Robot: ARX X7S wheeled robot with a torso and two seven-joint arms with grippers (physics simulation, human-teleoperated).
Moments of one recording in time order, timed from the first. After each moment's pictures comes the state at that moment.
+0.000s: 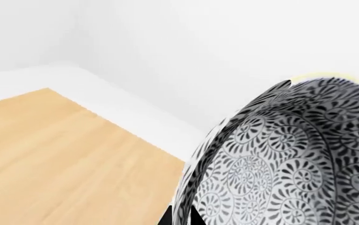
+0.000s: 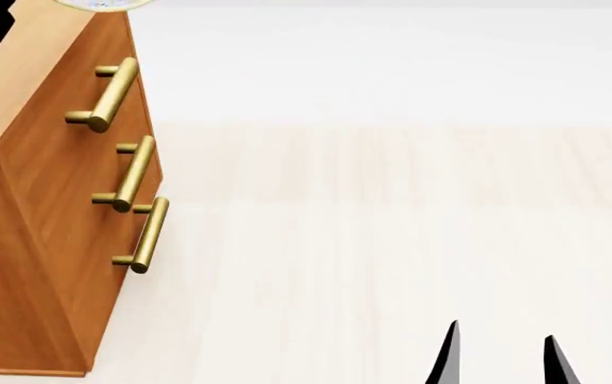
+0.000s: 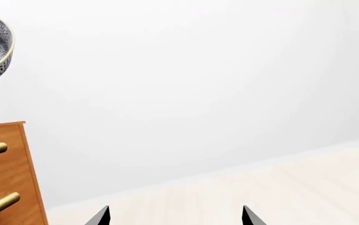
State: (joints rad) left arm -1.73 -0.08 0.31 -1.31 -0.78 -0.35 -0.41; right arm 0.03 0.38 -0.25 0.06 0.54 -0.48 0.18
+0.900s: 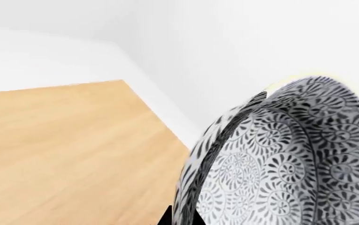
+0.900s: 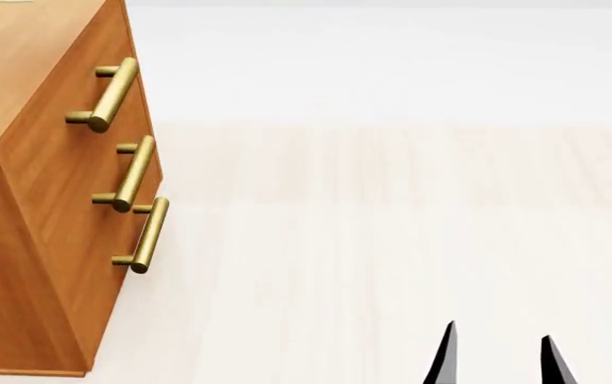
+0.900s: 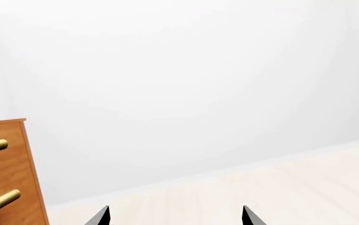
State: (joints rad) left arm -1.72 -0.11 -0.51 -1.31 -0.17 -0.33 -0.45; right arm 0.03 0.38 -0.26 0.07 0.54 -0.48 0.18
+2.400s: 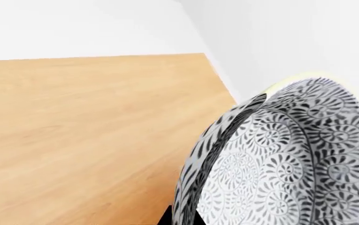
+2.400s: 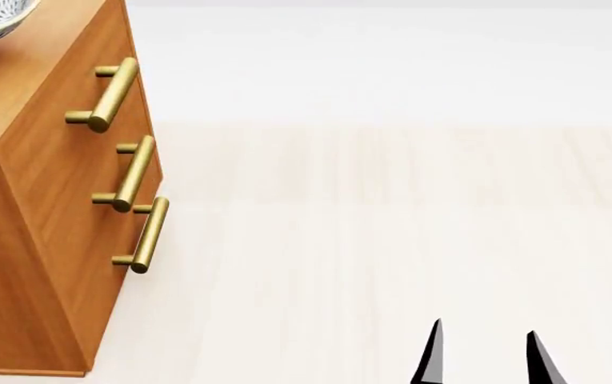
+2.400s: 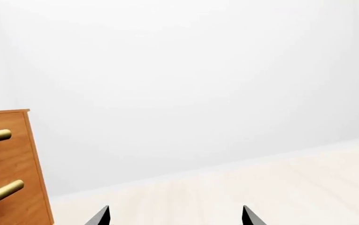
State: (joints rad) left arm -1.79 -0.18 -0.84 -1.31 0.01 -0.50 -0.69; right arm 0.06 0.37 -0.29 0.10 0.52 -0.46 0.18
